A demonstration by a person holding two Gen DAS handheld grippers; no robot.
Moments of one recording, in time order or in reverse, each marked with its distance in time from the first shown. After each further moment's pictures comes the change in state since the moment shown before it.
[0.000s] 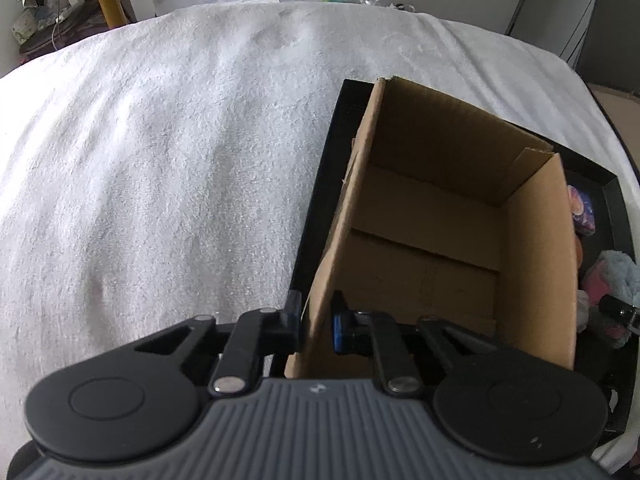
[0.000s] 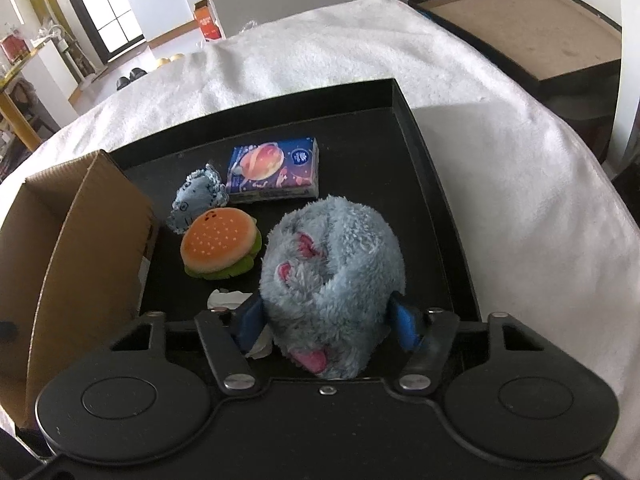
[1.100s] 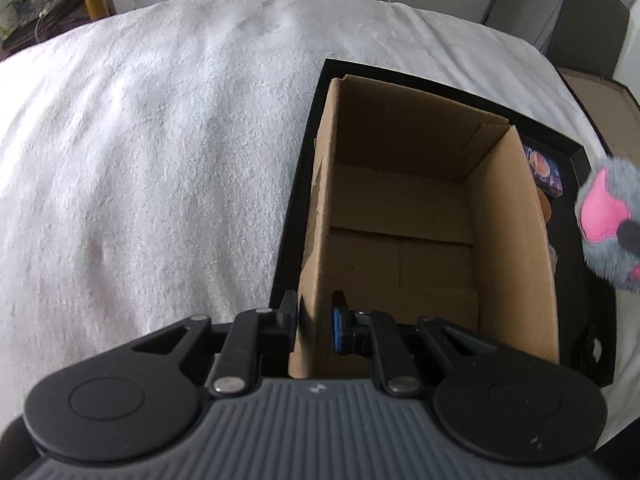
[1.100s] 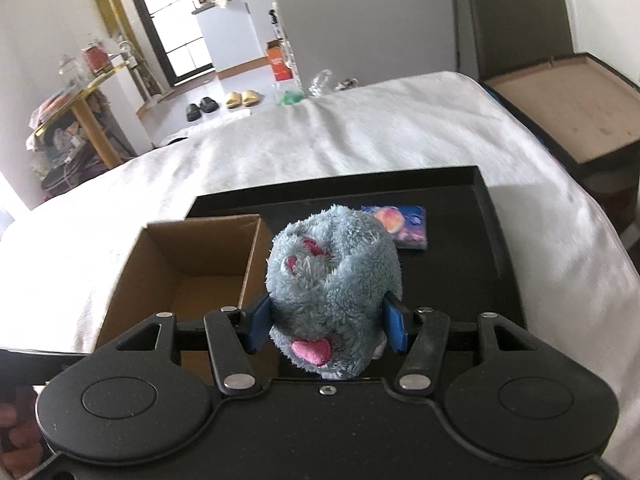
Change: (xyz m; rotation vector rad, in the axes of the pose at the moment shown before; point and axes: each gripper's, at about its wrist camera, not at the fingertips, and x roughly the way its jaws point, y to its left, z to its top) left arm -0.028 0.006 -0.033 0.027 0.025 -0.075; right arm -0.096 0.073 0.003 -0.100 -0.135 0.144
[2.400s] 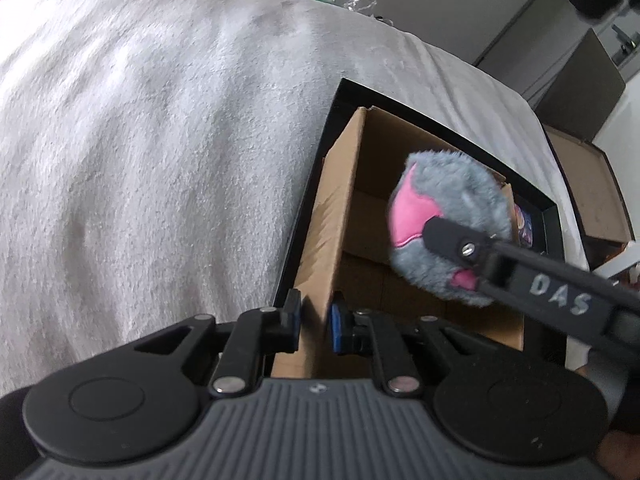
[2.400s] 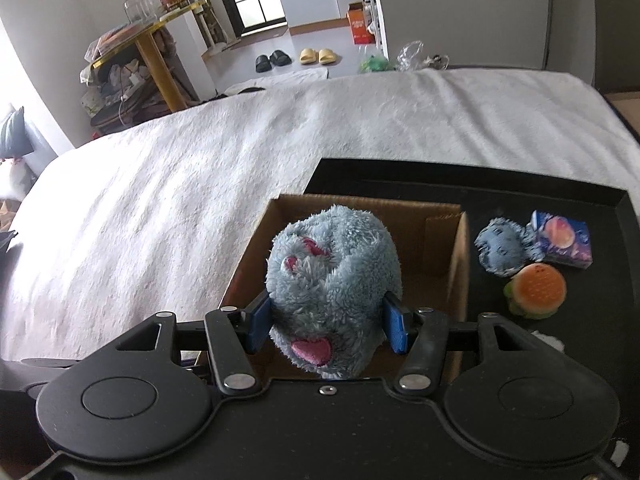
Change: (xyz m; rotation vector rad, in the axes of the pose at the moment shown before) left arm -0.003 0.045 0.005 -0.165 -0.023 -0.174; right arm 0.063 0.132 0.008 -0.141 0.117 0.121
